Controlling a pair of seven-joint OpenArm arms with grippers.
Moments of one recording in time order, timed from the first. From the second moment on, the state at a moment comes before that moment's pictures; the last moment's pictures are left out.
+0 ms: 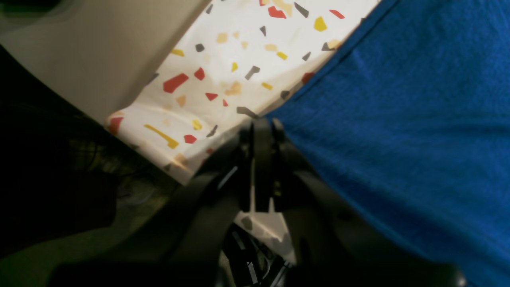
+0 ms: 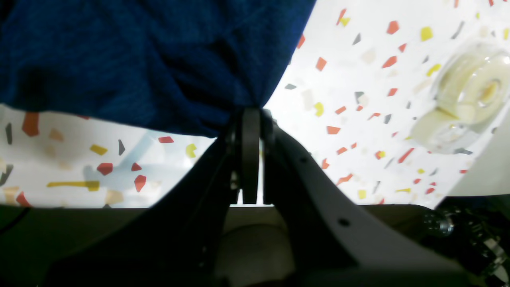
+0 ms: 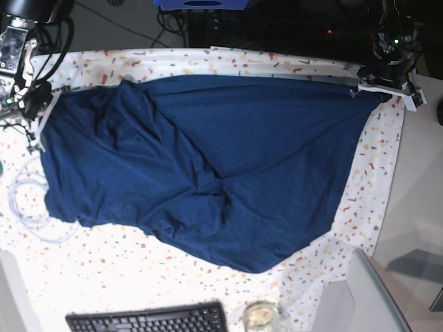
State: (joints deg) left arm 32.5 -12.4 -21.6 97.4 -27.6 16.2 23.9; right arm -10.2 8.1 23.5 91.6 -6.7 32.1 -67.4
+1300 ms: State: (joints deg) left arm 32.8 -12.4 -21.2 98.5 -27.4 16.2 23.9; right arm -11.4 2.4 41.7 83.6 8.8 40.3 -62.9
